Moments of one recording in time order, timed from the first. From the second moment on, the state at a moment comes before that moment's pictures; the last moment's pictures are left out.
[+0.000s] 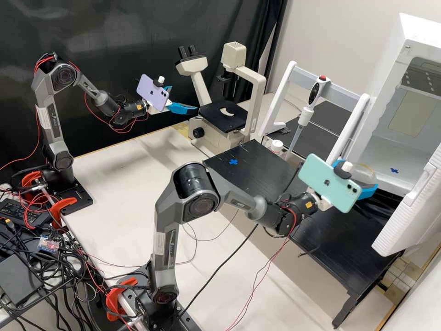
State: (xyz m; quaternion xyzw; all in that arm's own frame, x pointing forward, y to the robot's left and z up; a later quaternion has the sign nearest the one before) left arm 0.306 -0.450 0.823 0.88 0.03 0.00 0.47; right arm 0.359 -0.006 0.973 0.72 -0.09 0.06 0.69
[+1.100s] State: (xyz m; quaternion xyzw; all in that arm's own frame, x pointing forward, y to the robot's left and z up) left arm 0.306 -0.450 0.823 0.88 0.03 0.00 0.47; right arm 0.541 -0.002 0.990 0.71 -0.13 -0.03 0.70
